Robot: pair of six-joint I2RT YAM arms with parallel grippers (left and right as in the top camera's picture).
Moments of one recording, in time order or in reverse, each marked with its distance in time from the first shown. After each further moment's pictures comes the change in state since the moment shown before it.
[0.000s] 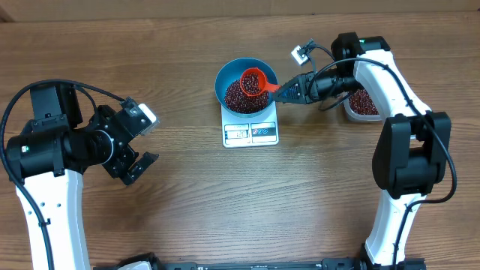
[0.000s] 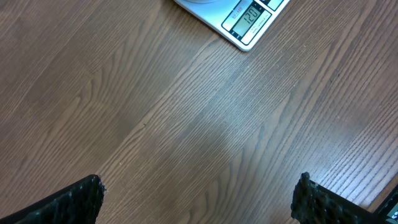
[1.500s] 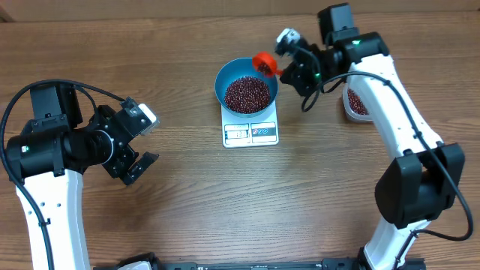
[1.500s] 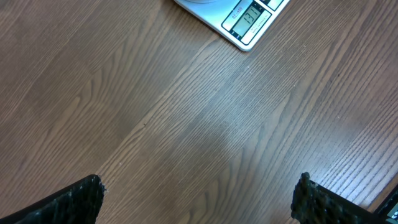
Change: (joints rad) left arm 0.000 0.000 0.000 0.000 0.000 0.000; right arm 0.159 -0.211 0.000 0.299 0.853 -0.009
